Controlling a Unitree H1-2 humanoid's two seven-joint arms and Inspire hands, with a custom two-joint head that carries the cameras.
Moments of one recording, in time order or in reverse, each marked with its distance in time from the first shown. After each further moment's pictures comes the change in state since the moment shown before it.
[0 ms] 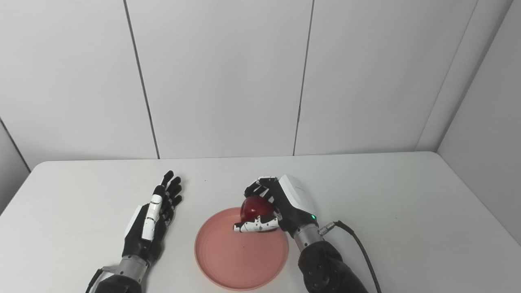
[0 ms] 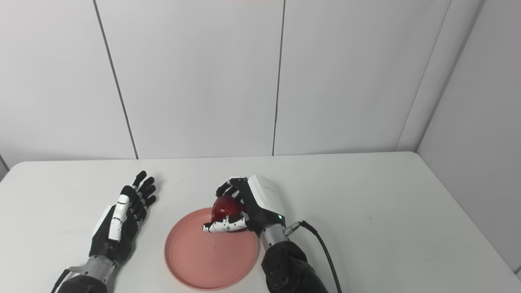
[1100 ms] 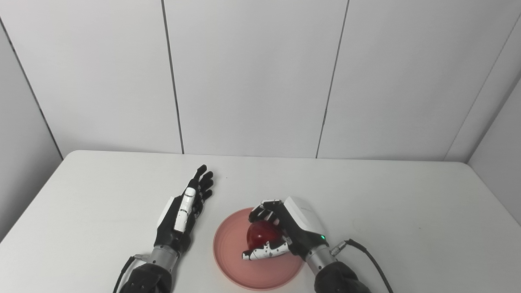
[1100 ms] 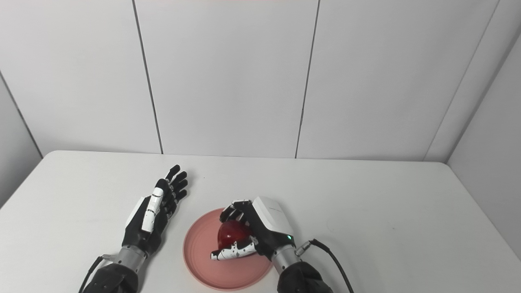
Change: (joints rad) left arm 0.007 -0.035 -0.024 -0.029 0.035 0.000 0.054; right arm 0.055 -0.063 0.081 -0.017 0.043 -0.093 0.082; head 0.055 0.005
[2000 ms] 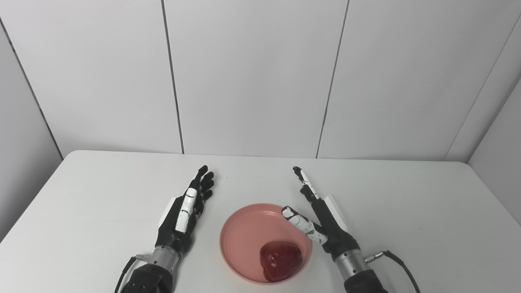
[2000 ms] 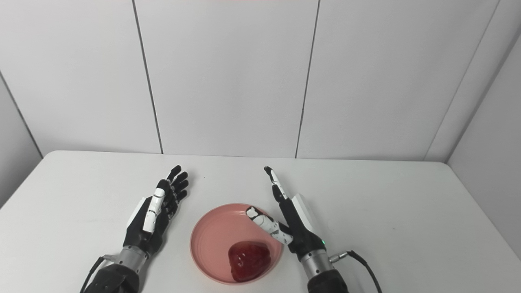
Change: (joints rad) left arm 0.001 -0.001 -0.005 0.001 -0.001 -0.001 -0.001; right arm 0.072 0.007 -0.227 0.011 0.251 -0.216 -0.068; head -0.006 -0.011
